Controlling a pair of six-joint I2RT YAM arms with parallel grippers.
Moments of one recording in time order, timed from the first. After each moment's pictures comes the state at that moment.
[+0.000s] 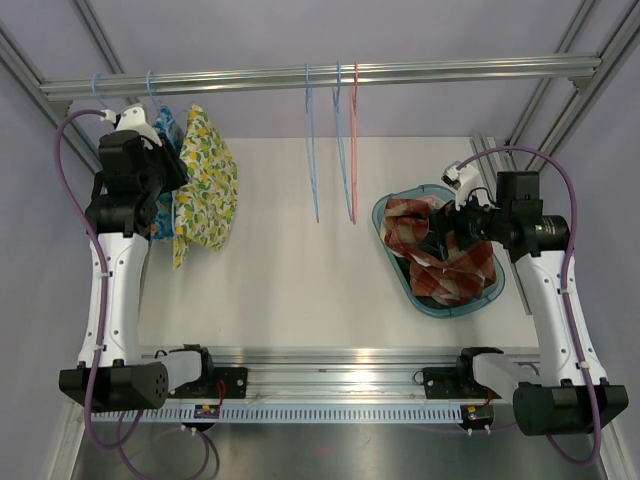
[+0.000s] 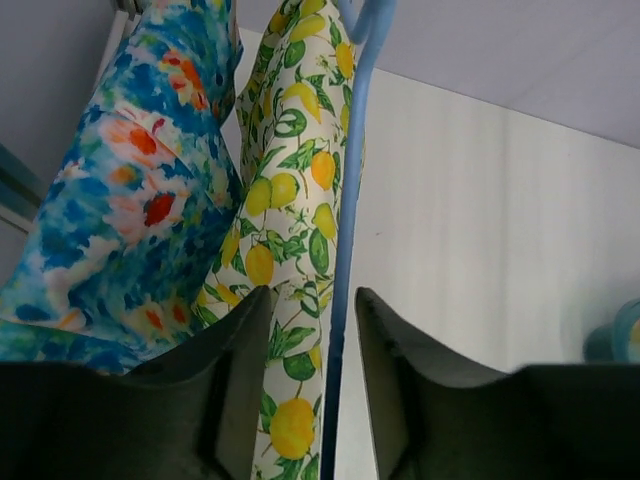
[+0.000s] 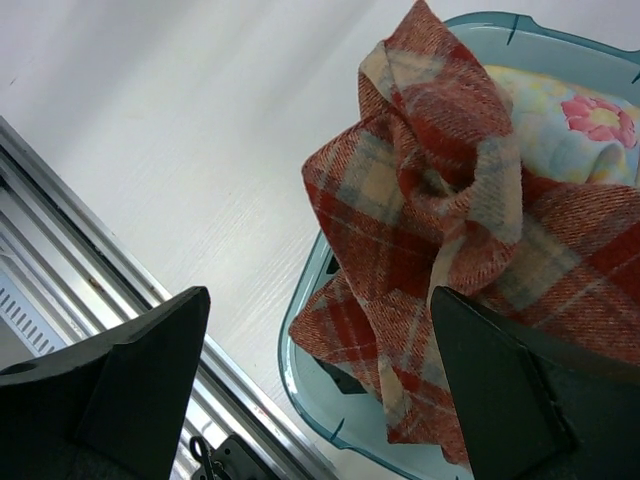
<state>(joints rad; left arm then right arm) 0.06 1.20 1.49 -0.70 0.01 -0.26 0.03 1.09 1.26 -0.98 -0.63 -0.38</state>
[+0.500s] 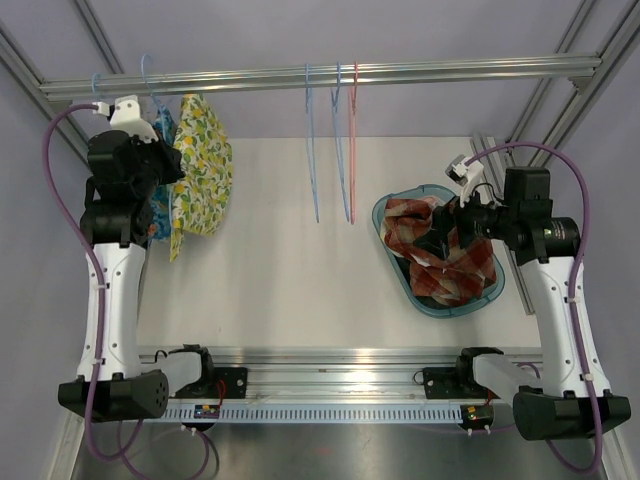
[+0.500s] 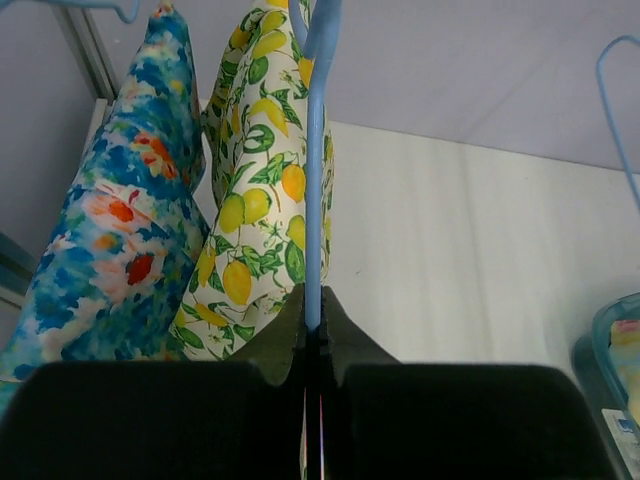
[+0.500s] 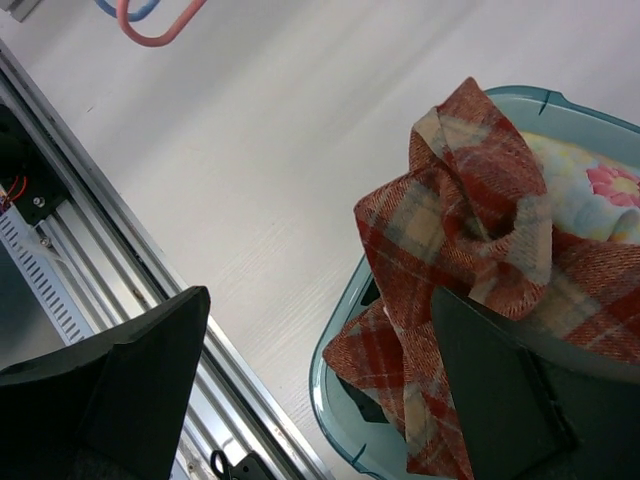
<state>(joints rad) 0.07 1.16 1.45 -0.56 0.09 -0.19 0.03 1.07 1.32 -0.99 -0.76 -0.36</state>
